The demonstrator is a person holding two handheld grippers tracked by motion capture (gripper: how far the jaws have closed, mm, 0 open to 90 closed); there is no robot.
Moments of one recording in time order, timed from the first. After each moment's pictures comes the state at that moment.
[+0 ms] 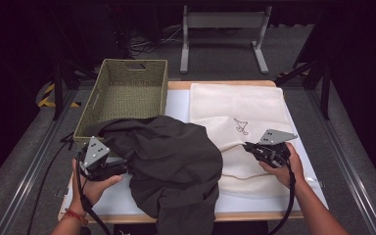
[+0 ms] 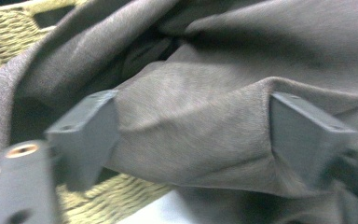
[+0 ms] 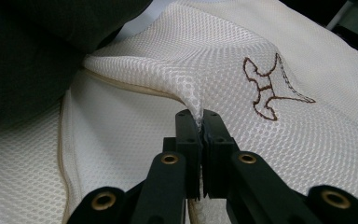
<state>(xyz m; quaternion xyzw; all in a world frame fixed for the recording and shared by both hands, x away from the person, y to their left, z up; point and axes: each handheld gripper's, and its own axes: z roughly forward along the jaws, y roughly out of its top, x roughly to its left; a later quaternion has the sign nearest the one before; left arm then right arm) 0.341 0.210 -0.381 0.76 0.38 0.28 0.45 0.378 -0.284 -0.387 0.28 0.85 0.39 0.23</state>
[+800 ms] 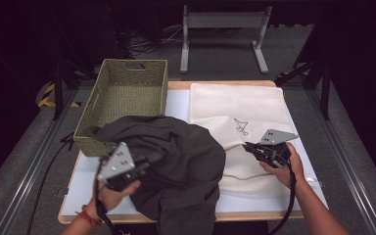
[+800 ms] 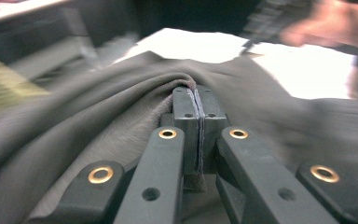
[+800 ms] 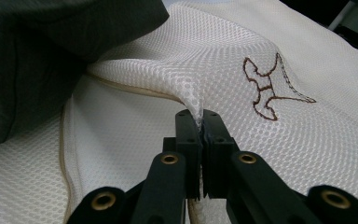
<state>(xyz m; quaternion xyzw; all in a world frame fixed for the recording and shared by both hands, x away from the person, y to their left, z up) 0.291 0.123 -0.349 0.82 0.13 0.17 0.53 0.379 -0.285 -0.387 0.28 0.85 0.39 0.23</state>
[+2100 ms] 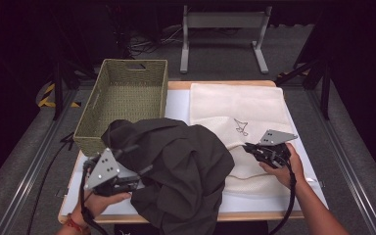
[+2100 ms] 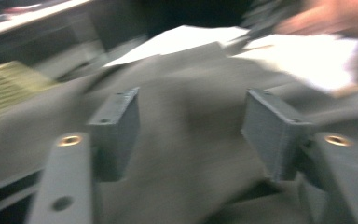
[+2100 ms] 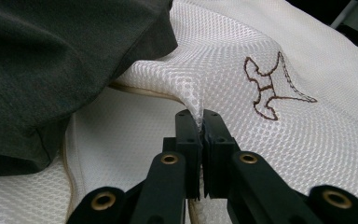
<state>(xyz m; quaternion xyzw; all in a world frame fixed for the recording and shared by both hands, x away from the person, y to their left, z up) 0.303 0.189 -0.350 0.79 0.22 0.27 0.50 0.378 -0.285 -0.388 0.28 0.85 0.39 0.23</state>
